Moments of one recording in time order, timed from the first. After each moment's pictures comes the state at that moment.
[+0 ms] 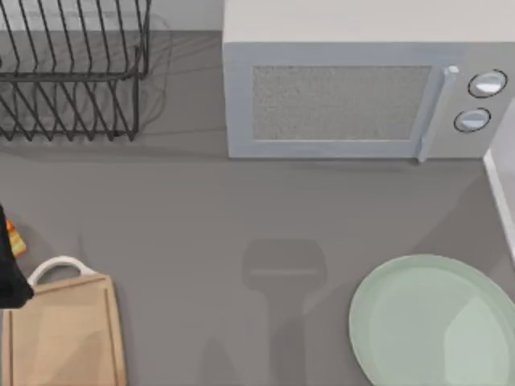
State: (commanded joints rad) left arm 0.00 0.00 0.00 0.00 0.00 0.00; right arm -0.29 2.49 1.59 -0.67 0.01 -0.26
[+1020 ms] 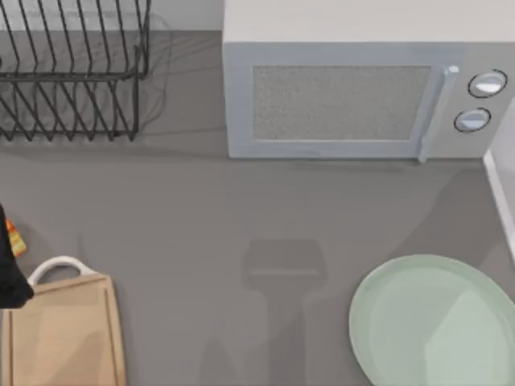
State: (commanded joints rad) left arm 0.00 0.00 0.00 0.00 0.00 0.00; right arm -0.29 2.37 1.66 -0.82 -0.01 -0.26
